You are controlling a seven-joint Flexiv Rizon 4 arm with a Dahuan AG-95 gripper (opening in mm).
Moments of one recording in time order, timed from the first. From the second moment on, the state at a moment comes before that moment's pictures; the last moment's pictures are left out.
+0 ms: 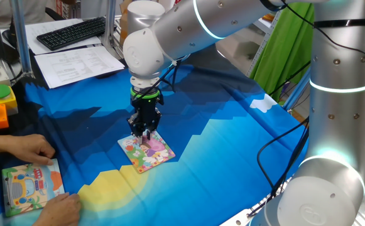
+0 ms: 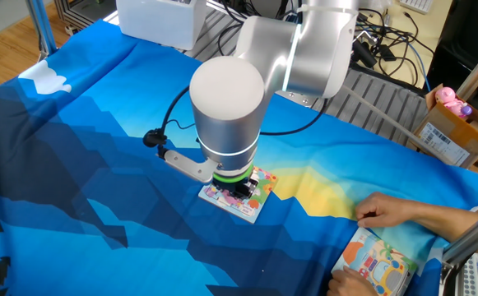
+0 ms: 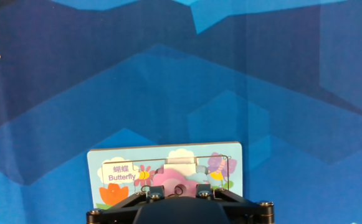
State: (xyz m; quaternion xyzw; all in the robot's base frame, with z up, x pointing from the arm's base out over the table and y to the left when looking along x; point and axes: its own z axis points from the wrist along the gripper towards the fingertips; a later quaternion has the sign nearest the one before) arm 0.490 0.064 0.005 0.02 -0.99 0.00 0.11
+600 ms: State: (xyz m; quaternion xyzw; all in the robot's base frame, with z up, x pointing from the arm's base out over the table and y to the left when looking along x) arm 0.487 0.061 0.005 0.03 -0.99 0.01 0.12
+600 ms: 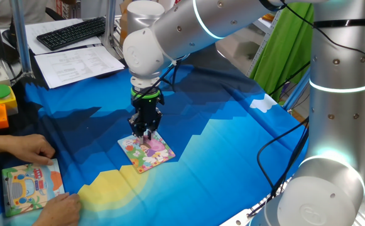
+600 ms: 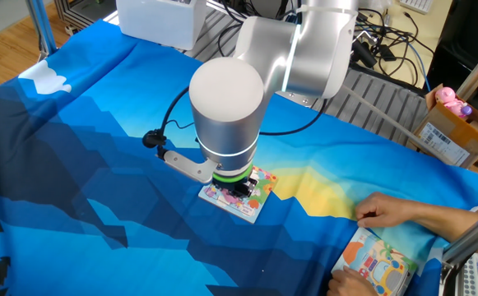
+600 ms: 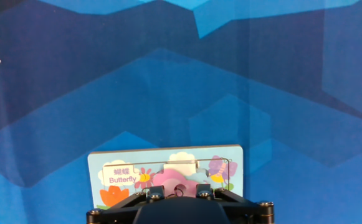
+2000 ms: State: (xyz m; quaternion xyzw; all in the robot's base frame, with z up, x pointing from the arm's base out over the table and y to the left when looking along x) arm 0.492 0.060 0.005 0.02 -0.99 0.01 0.13
